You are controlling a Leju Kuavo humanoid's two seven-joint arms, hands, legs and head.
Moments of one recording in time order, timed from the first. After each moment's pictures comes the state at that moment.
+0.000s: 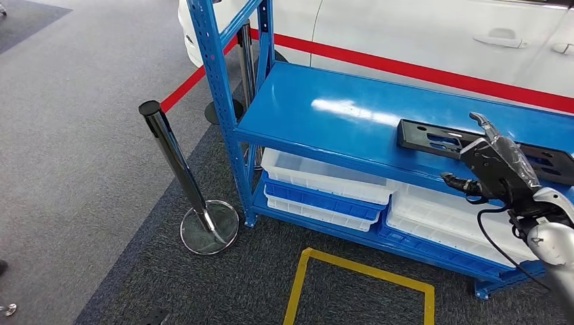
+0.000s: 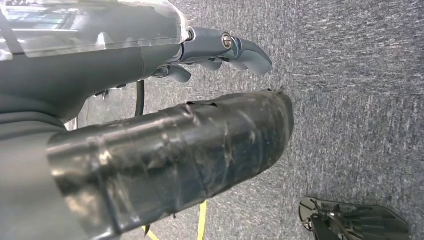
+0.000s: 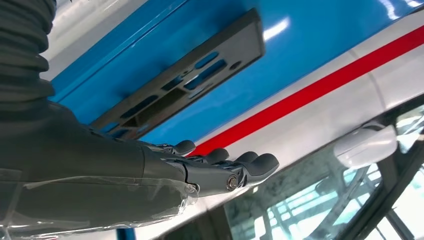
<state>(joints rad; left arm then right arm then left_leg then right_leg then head) -0.04 -0.14 0.91 -0.22 -1.08 -0.15 0.07 -0.63 -0.60 0.21 -1.35 0.53 -0.09 -0.15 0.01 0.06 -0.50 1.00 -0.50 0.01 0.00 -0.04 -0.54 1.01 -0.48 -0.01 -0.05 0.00</state>
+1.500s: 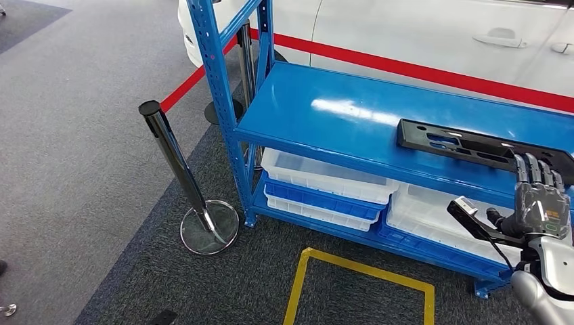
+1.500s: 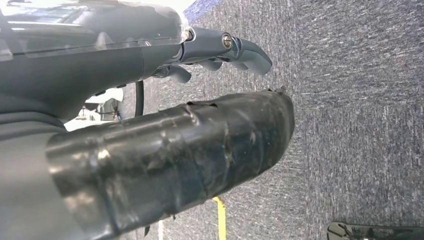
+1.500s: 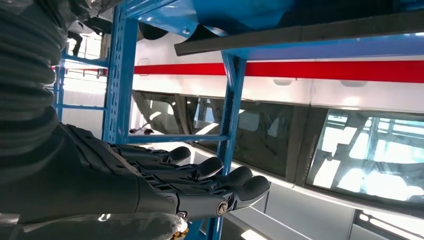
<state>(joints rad) -0.05 -0.13 0.85 -0.21 -1.20 -0.14 0.09 -0.47 -0.61 0.20 -1.11 1.28 -0.50 0.05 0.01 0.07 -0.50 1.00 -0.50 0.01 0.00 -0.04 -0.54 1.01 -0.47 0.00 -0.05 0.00</state>
